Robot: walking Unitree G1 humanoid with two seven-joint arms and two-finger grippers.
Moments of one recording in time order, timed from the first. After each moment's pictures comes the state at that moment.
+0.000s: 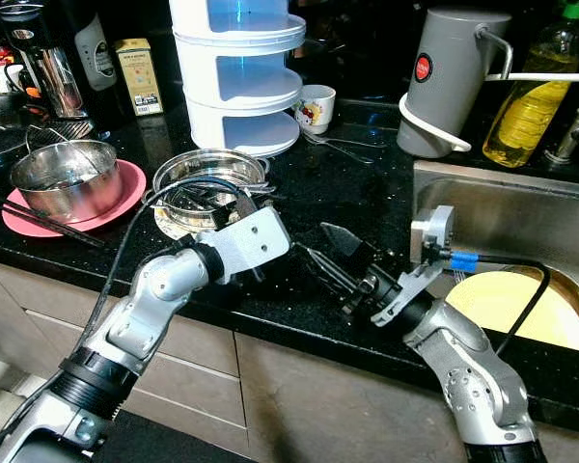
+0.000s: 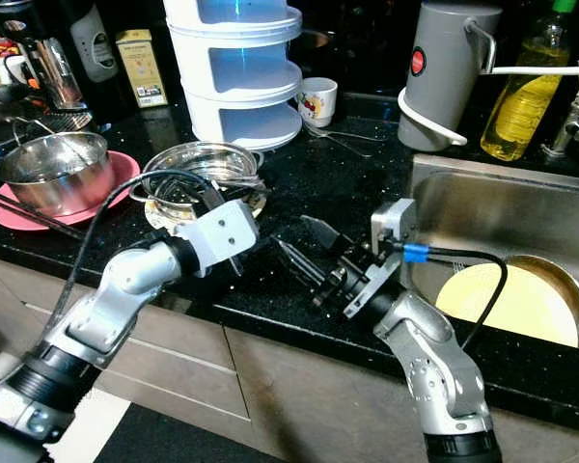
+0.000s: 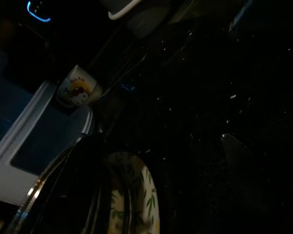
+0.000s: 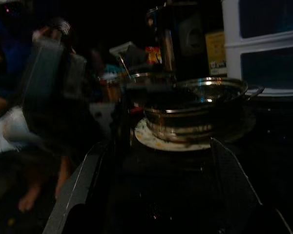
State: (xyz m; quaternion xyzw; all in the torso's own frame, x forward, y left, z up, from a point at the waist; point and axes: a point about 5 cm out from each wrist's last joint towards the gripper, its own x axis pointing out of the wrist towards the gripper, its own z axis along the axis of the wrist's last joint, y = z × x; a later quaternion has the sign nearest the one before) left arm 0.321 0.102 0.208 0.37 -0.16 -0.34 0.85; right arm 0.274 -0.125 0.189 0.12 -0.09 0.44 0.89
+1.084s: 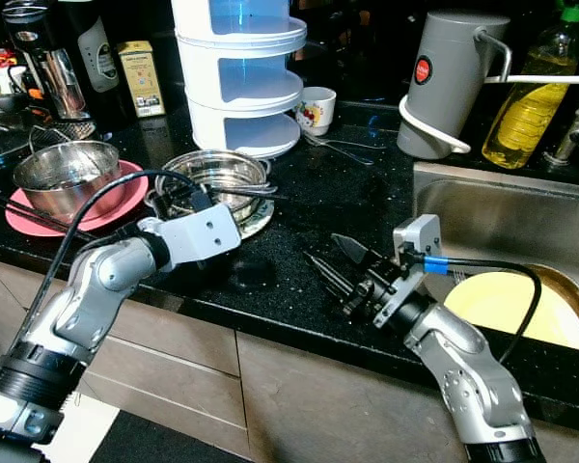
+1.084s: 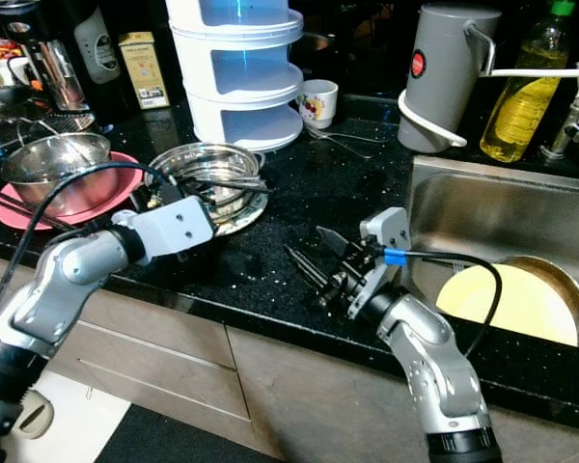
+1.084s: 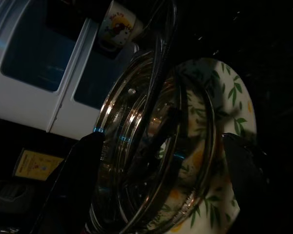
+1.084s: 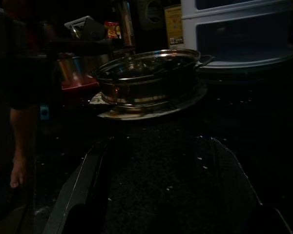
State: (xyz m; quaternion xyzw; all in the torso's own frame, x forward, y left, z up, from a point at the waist) left arm 0.336 0.167 0.213 0.48 -0.12 -0.24 0.83; right arm 0.280 -0.140 0.171 0.07 -0.05 0.36 0.93
